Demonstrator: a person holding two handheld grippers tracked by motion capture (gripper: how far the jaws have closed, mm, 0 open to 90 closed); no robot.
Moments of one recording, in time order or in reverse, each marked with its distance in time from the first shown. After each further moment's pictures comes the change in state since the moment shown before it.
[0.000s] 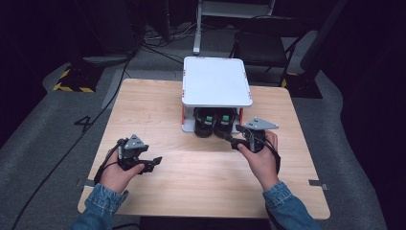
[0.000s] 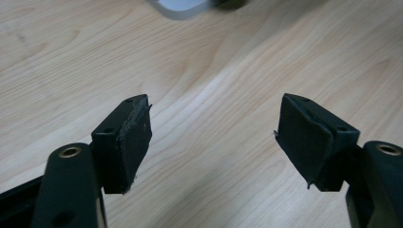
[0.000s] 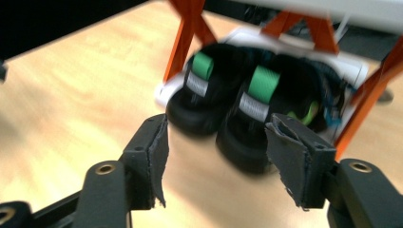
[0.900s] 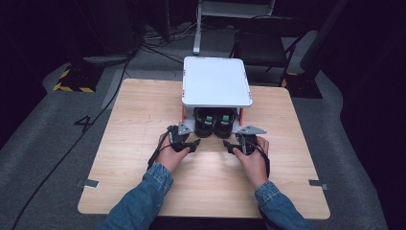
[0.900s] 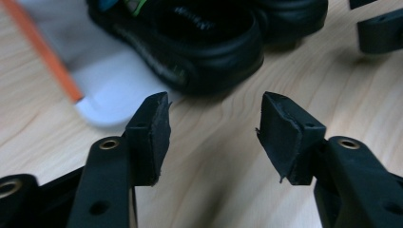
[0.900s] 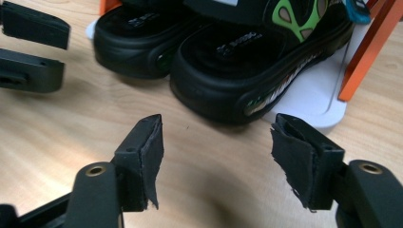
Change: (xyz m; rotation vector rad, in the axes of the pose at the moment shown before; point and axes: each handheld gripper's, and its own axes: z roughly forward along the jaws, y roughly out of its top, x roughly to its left) left arm -0.028 0.066 0.144 -0.087 0.044 0.046; right arm -0.021 -0.051 0.058 0.116 -0.087 0.066
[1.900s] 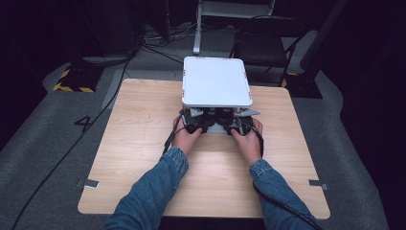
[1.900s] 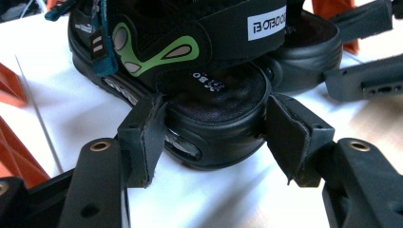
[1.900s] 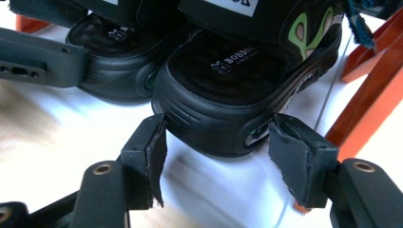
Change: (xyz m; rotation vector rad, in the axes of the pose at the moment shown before) left arm 0.026 0.045 0.060 -0.077 0.074 -0.020; right arm -0.045 0.036 0.058 -0.011 -0.015 -0.103
